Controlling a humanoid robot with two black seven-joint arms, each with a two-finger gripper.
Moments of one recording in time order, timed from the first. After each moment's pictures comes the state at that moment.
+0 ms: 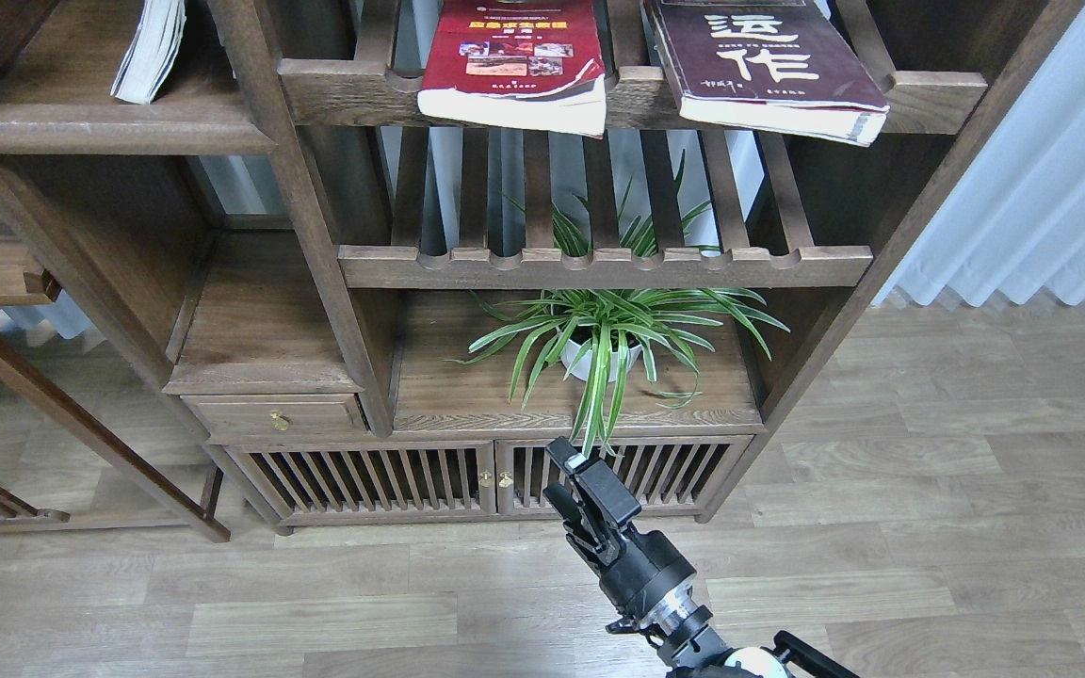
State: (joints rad) left arm -1.20 0.80 -0.72 -0.78 0.28 -0.49 0.12; right arm 0.02 0.01 0.77 1.05 0.26 0.58 0.05
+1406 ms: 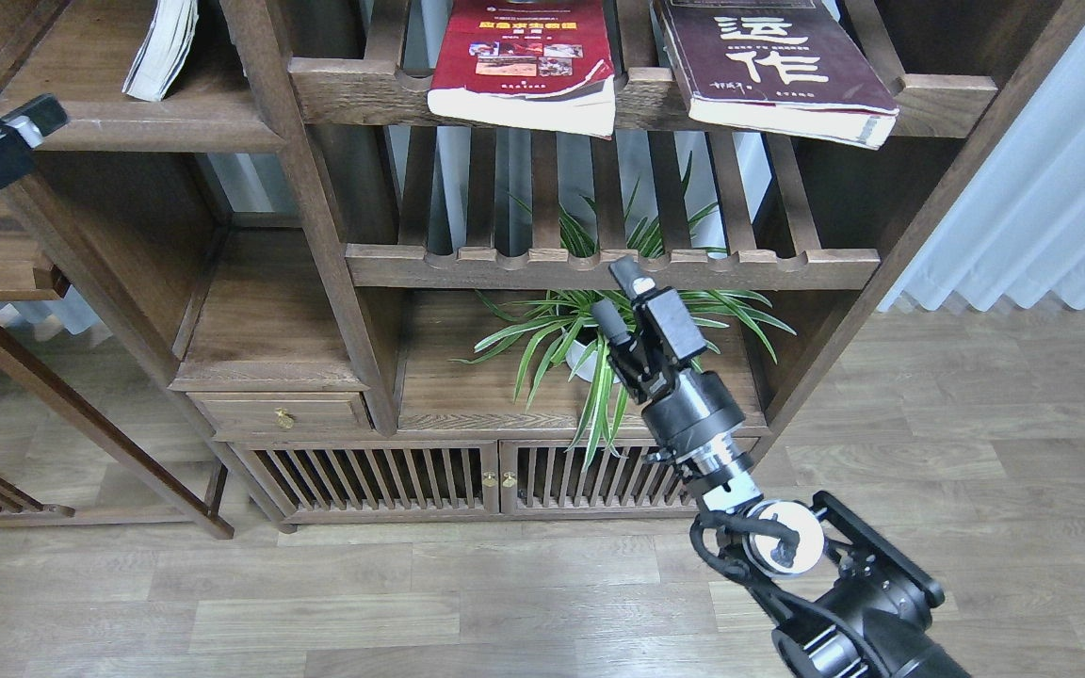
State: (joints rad) left arm -0.48 0.95 -0.97 -1.25 0.06 -0.49 -0.06; right arm 0.24 -0.10 0.99 1.20 0.27 0.58 0.04
